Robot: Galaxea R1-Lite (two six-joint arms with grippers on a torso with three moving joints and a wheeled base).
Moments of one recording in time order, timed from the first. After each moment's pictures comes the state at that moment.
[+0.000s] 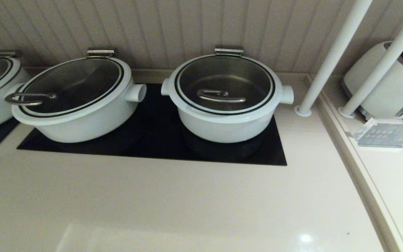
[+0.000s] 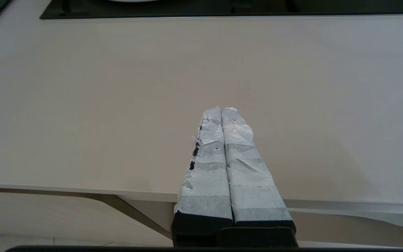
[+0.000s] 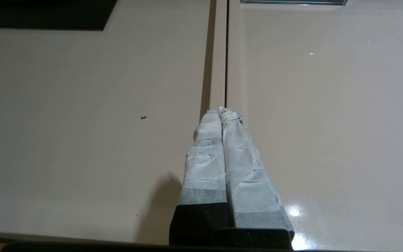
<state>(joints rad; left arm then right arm) 0.00 0.00 0.00 -0.01 0.00 0.03 0.01 0.00 0.00 0.00 -0.02 0.02</state>
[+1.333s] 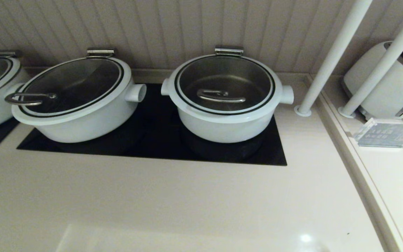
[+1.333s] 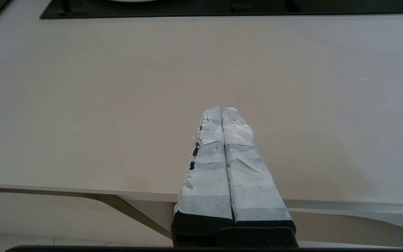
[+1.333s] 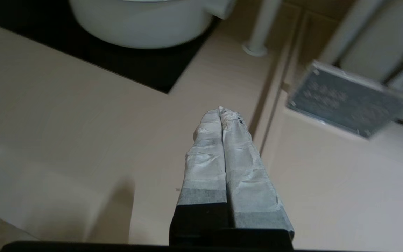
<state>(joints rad) 0.00 0.00 0.00 -0.01 0.00 0.03 0.01 0.37 -0.40 -0.01 0.25 -0.20</state>
